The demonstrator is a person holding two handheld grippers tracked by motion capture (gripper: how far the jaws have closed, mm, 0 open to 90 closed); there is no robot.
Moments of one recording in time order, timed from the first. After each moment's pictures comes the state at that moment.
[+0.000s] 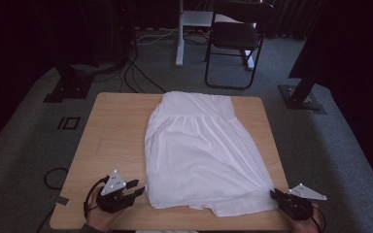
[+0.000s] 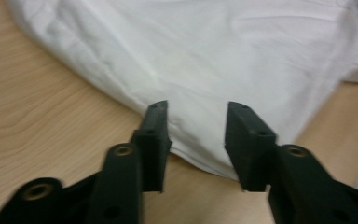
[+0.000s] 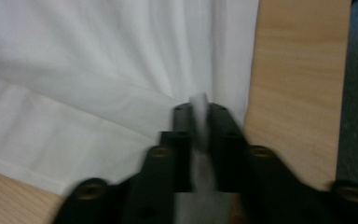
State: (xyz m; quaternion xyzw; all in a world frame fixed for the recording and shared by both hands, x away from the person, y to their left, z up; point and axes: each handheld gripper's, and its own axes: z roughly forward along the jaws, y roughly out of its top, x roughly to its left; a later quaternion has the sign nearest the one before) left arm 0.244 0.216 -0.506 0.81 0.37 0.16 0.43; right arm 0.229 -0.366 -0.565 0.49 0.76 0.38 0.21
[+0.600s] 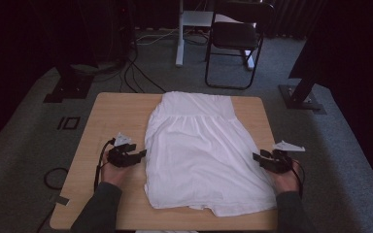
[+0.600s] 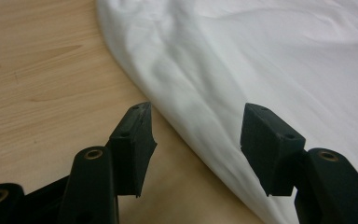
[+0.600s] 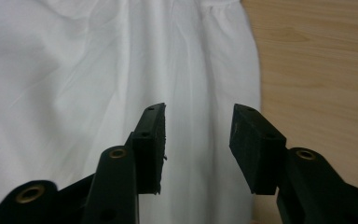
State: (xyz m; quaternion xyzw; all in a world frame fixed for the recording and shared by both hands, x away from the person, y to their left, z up) left arm 0.380 0.216 -0.518 0.77 0.47 0.18 0.39; right arm 0.361 -0.331 -0.526 0.50 0.74 0.41 0.19
